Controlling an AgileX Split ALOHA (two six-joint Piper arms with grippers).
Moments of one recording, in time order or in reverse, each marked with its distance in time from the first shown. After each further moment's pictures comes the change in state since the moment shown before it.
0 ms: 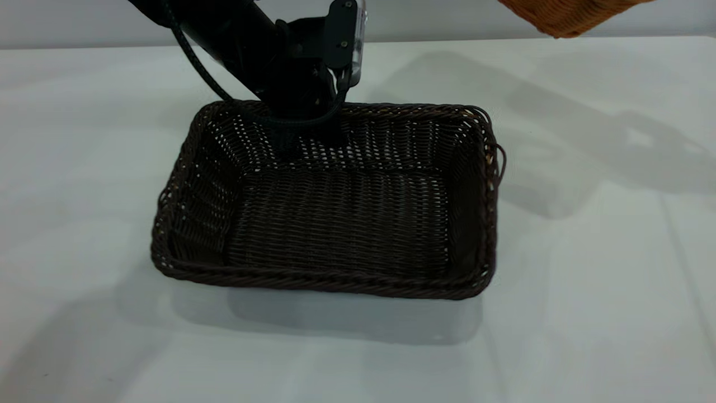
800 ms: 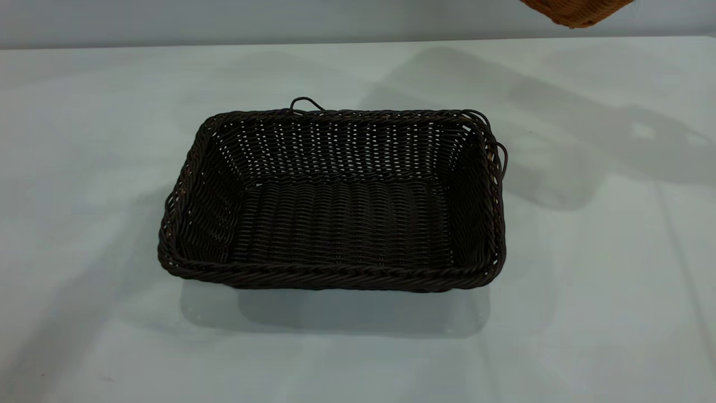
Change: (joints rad) left arm 0.081 -0.515 0.000 0.150 0.332 -0.326; right arm 0.036 0.000 -0.079 -0.126 0.008 0.057
